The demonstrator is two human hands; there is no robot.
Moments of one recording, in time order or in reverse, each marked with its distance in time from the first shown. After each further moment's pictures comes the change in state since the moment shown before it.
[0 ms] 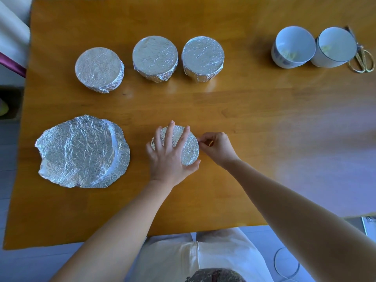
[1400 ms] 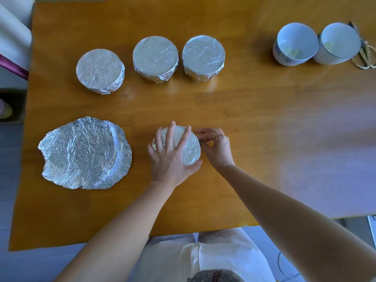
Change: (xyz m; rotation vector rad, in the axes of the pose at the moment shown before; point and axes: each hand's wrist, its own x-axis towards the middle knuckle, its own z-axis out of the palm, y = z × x) left_hand 0.000 0.000 -0.001 0.020 0.004 -0.011; right_hand 0.000 0.006 0.023 -0.059 0.274 -0.130
